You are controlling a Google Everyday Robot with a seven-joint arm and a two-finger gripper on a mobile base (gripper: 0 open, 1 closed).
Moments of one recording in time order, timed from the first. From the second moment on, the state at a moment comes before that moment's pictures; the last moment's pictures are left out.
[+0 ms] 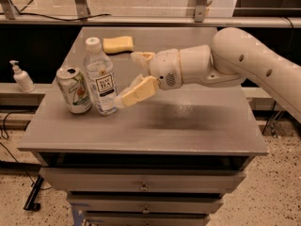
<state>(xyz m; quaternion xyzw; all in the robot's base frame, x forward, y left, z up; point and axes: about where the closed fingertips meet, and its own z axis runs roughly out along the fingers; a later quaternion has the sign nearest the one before) 0.539 0.066 0.905 -0.52 0.60 0.41 0.44</state>
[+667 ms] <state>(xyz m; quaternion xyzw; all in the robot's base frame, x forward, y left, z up) 0.542 -0.077 1.012 -0.50 0.62 0.29 0.53</state>
